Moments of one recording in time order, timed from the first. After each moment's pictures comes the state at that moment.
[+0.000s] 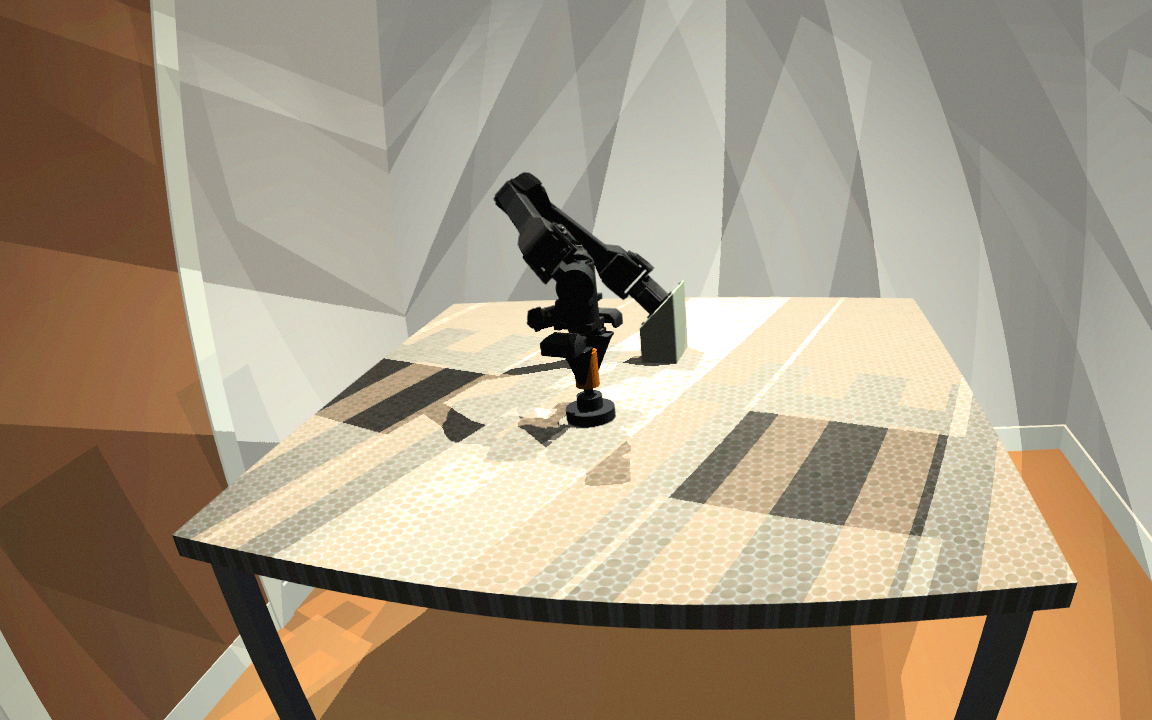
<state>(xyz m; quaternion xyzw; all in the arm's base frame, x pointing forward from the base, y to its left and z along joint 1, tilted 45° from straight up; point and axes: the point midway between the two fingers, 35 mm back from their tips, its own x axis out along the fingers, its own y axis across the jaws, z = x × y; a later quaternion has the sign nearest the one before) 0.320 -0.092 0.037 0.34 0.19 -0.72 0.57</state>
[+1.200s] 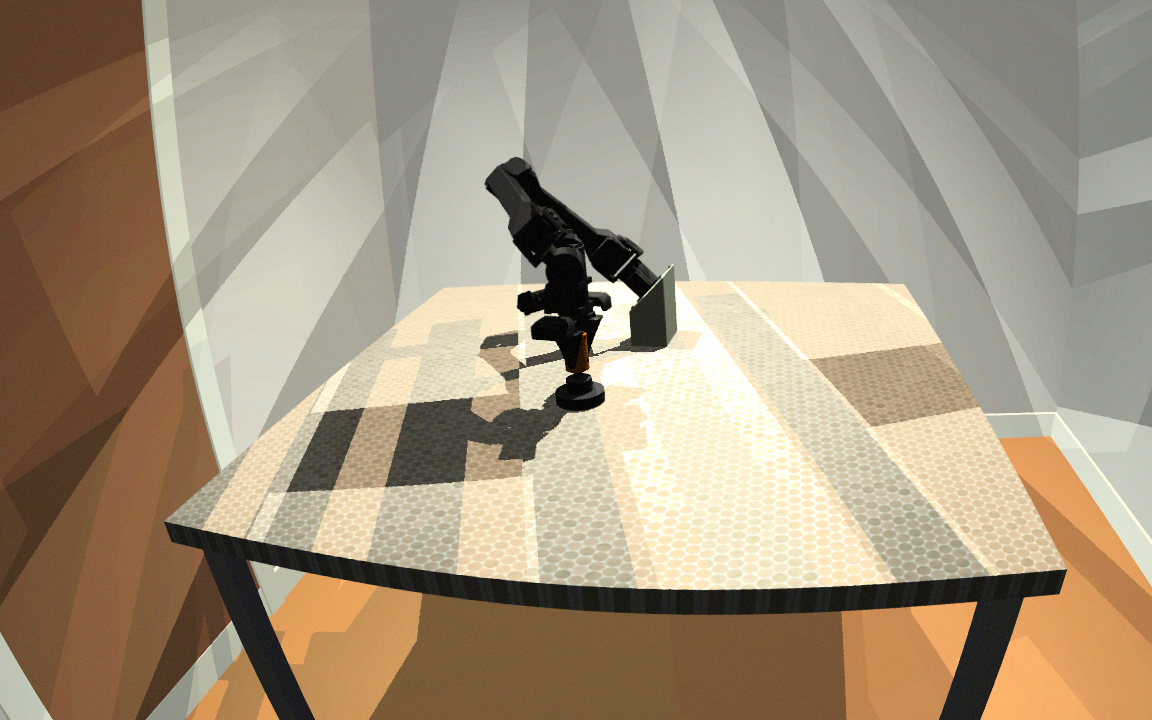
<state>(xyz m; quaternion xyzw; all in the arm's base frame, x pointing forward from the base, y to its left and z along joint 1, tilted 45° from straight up) 0.320 -0.092 0.036 0.34 0.20 -0.72 0.57</state>
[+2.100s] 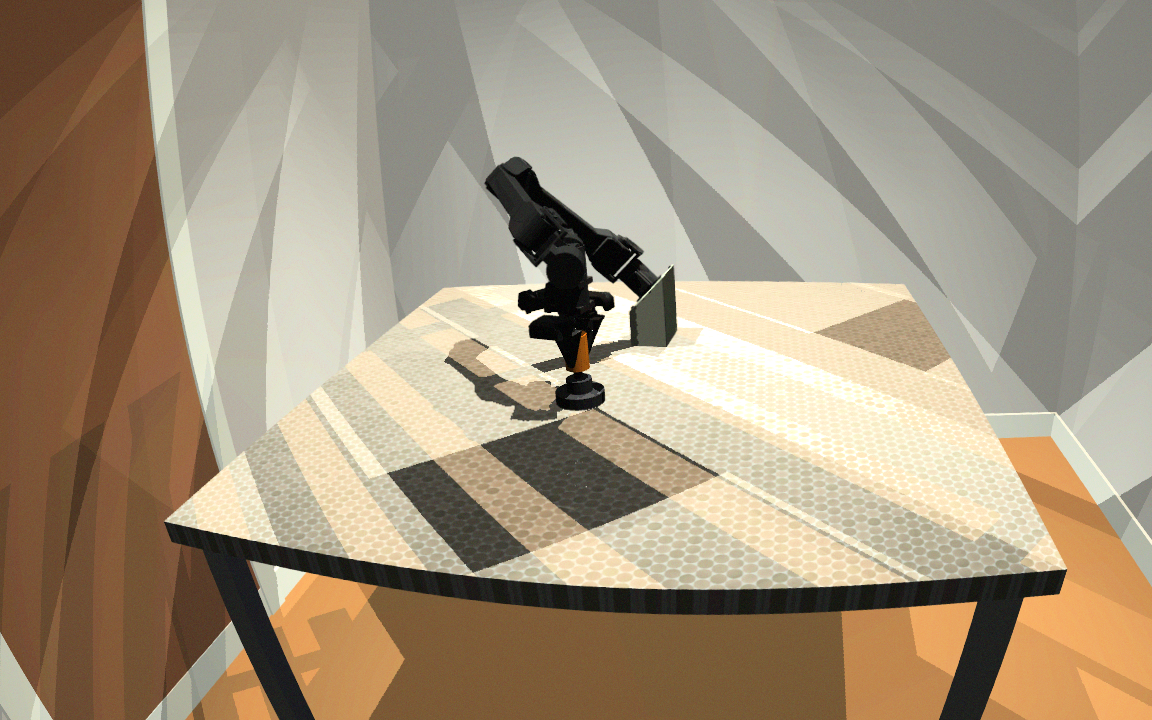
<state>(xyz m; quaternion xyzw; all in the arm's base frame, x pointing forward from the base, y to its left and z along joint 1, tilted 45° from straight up) 0.318 -0.091 0.036 0.36 0.17 -0.72 0.56</state>
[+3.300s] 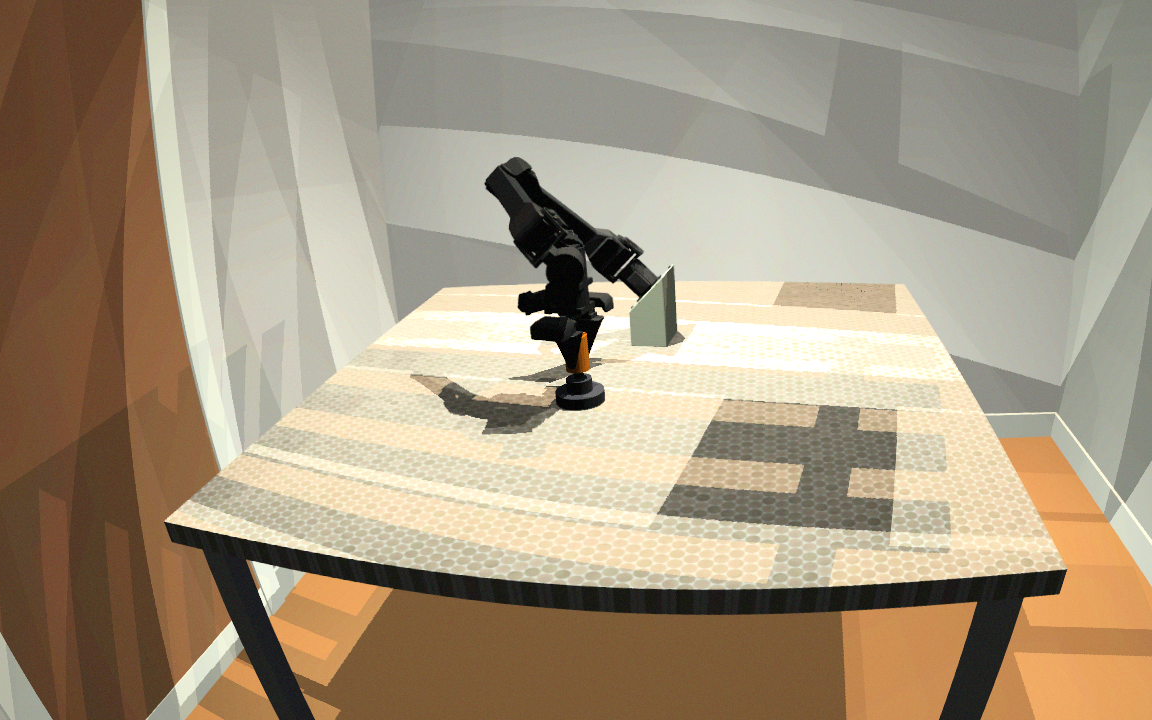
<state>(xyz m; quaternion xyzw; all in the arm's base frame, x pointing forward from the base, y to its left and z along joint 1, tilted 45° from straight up) 0.318 -0.093 0.035 0.35 0.18 -0.72 0.57</state>
